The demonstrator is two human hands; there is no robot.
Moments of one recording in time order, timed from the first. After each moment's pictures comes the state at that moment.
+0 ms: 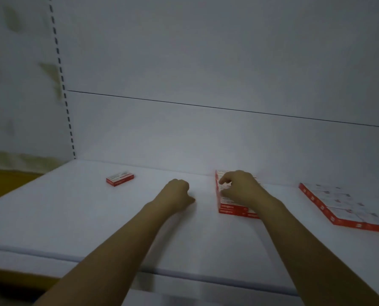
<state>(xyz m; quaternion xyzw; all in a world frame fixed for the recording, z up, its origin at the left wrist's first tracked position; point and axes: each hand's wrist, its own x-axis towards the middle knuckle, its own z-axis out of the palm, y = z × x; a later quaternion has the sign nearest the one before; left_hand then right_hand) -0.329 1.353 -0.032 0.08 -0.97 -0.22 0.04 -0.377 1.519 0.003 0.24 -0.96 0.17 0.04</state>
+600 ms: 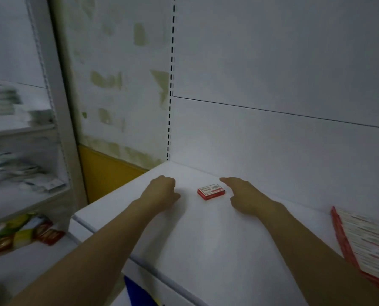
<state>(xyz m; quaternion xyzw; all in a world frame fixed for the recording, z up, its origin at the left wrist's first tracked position) -0.259 1.134 -0.039 0.33 -0.93 -0.14 0.09 -0.414 1.291 -0.035 0.45 -0.88 0.12 -0.07</state>
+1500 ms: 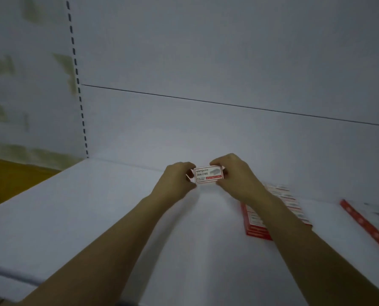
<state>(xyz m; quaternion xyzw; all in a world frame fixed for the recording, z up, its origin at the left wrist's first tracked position) -0.363 1.291 -0.022 0.06 -0.93 -0.30 0.20 -0.436 1.445 -0.003 0.37 -0.88 0.25 0.12</state>
